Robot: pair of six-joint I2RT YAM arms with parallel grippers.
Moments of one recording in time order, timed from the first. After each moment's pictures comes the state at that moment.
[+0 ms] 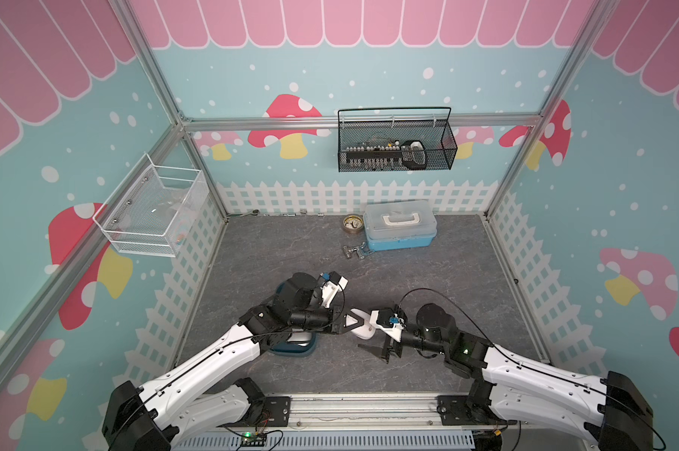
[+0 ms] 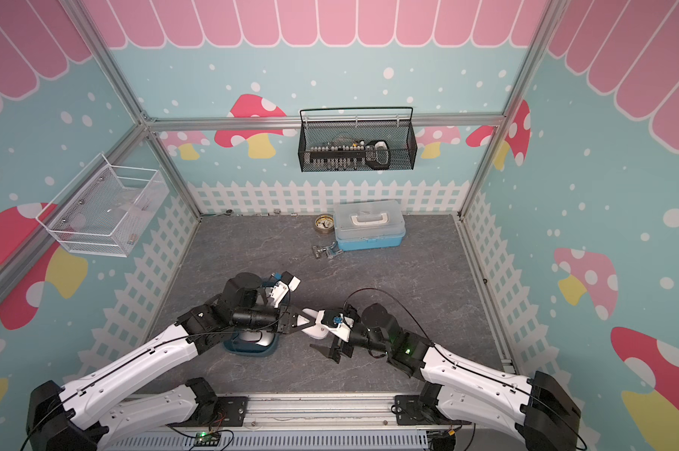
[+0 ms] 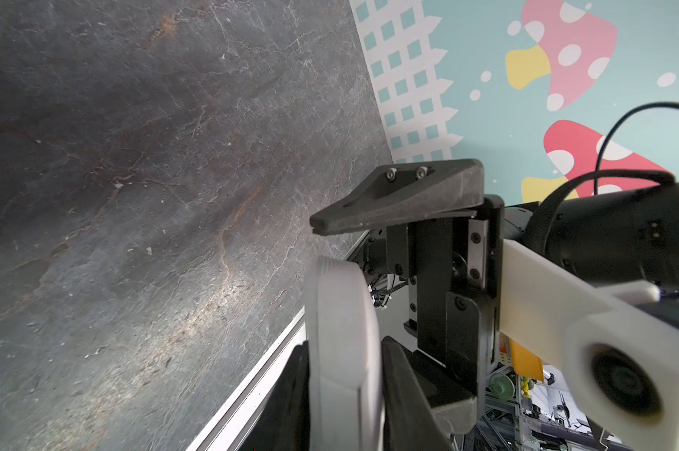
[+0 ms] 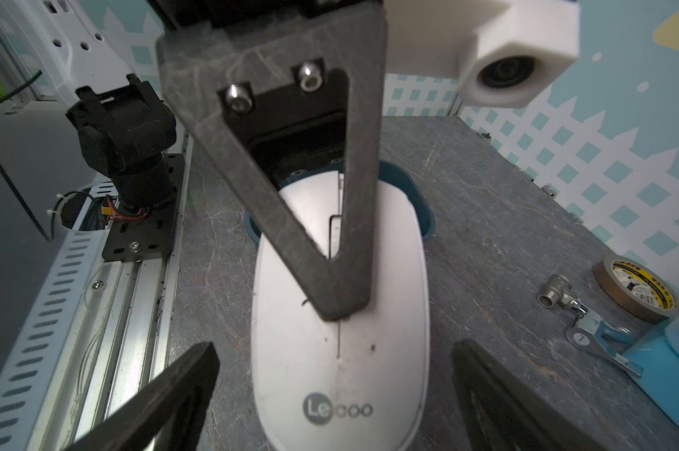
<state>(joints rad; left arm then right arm) -0.70 1.03 0.79 -0.36 0.63 -0.74 0.97 0.93 0.48 0.13 -0.24 -0.25</state>
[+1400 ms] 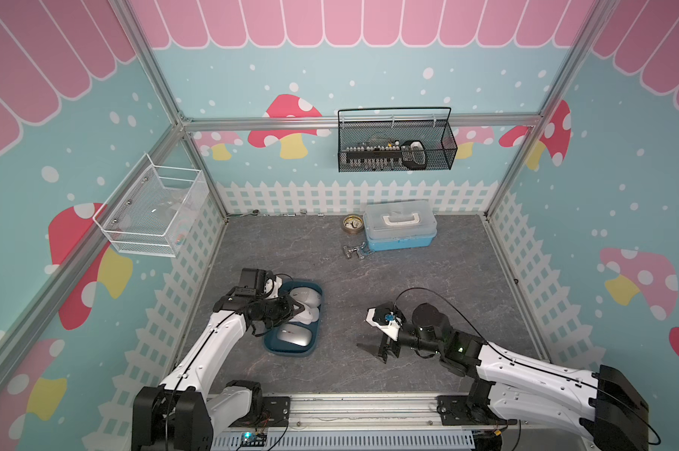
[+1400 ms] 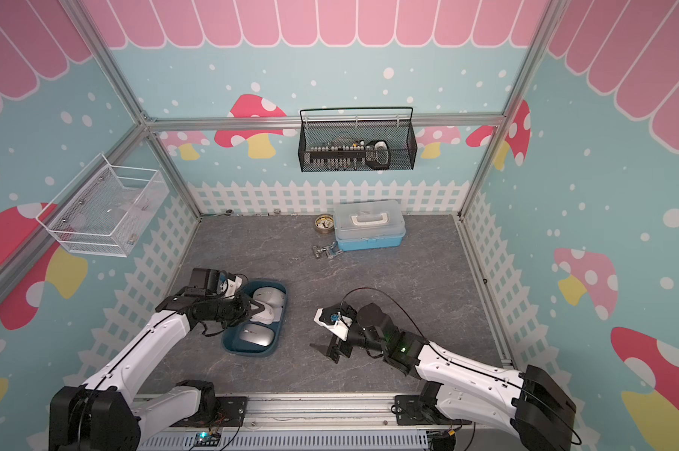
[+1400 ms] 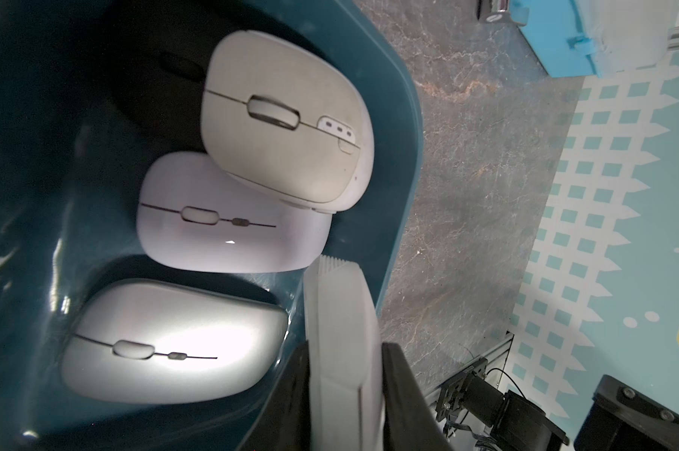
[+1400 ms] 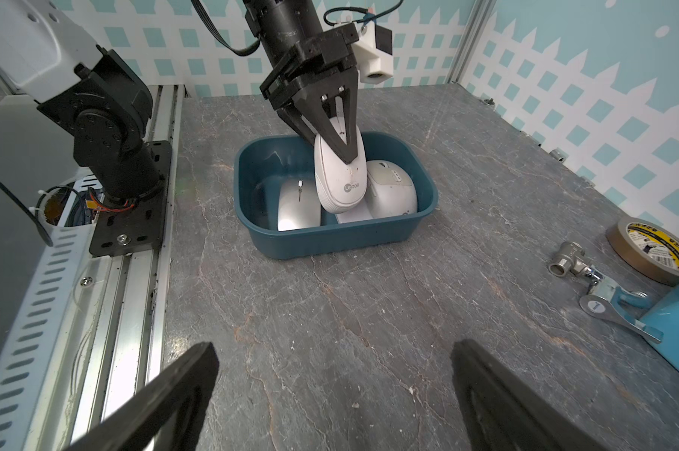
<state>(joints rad) -0.07 1.14 0.72 -0.68 0.56 -0.56 0.97 0.99 0.48 0.13 -0.22 -0.20</state>
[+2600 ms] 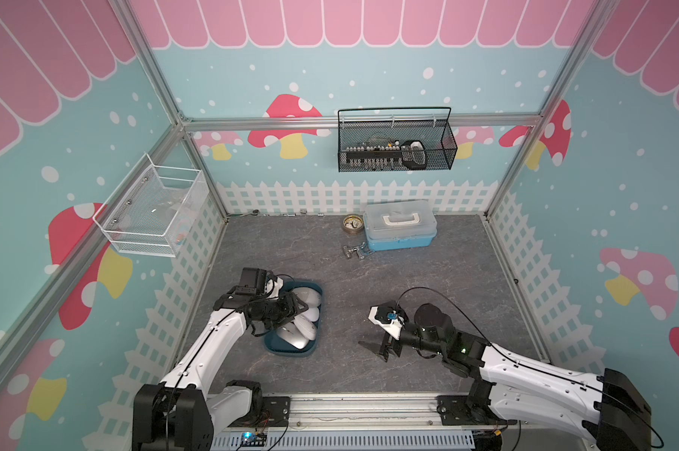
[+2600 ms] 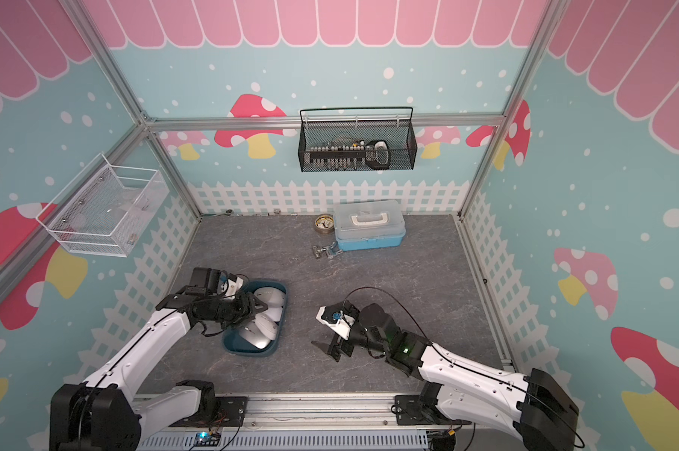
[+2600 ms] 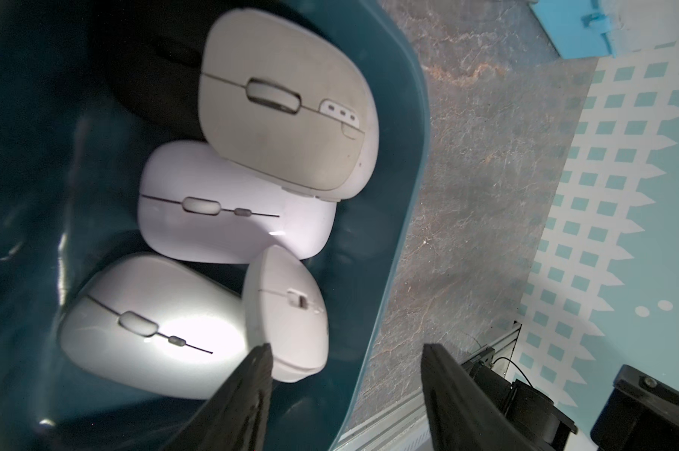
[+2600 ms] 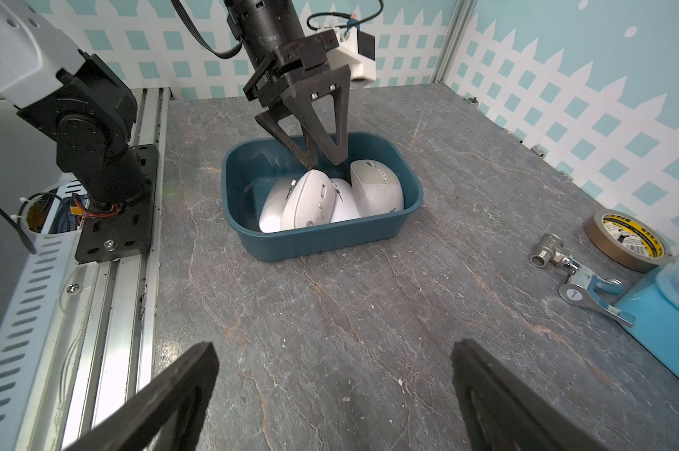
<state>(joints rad) -0.07 1.12 0.75 -0.73 0.55 -0.52 0.97 0.96 0.48 0.10 -0.17 -0.19</state>
